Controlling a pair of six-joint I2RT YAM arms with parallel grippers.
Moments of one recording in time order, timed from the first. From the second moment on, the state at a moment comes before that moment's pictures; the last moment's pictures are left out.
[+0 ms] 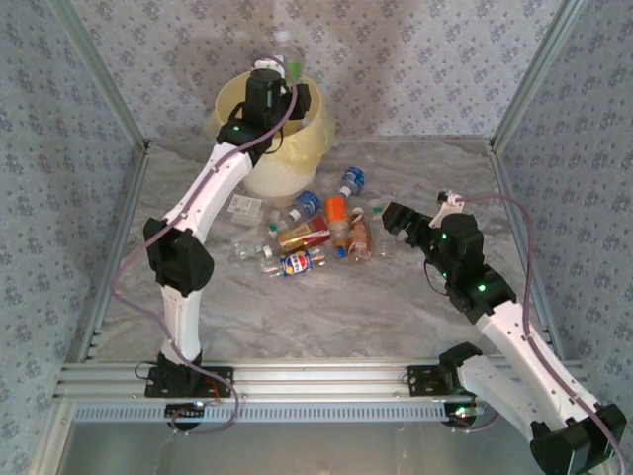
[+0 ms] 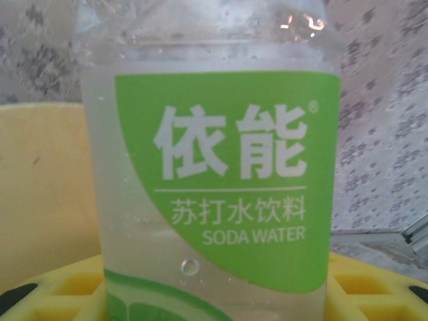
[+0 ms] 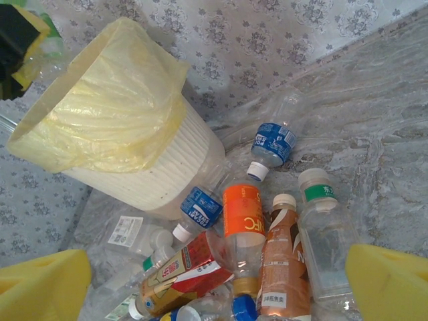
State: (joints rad) left arm -0.47 2.07 2.19 -0.39 -0.19 -0.37; right arm 0.42 0.79 0.75 -0.25 0.07 0.66
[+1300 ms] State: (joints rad) left arm -0.51 1.71 1.78 -0.36 -0.10 -0.43; right arm 0.41 0.78 0.78 -0.34 0.09 0.60
